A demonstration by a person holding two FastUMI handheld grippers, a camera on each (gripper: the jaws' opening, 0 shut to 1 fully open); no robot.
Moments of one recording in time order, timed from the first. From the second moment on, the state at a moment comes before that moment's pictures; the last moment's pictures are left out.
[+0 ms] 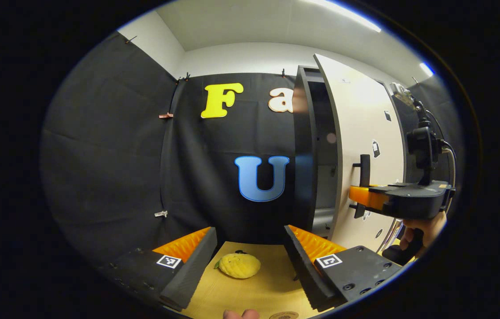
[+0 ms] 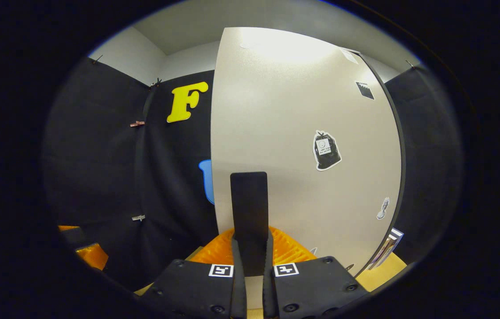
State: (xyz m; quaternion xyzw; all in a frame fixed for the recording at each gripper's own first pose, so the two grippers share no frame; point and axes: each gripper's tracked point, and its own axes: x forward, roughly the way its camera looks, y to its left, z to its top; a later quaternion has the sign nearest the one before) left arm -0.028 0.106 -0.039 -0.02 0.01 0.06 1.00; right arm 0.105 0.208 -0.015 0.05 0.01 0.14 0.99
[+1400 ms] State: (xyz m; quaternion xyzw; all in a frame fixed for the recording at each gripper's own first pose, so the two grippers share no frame) left arm -0.032 -0.071 -0.033 -0.01 0.00 0.03 1.00; right arm 0.013 0.082 -0.003 0.04 0.02 0.20 0.98
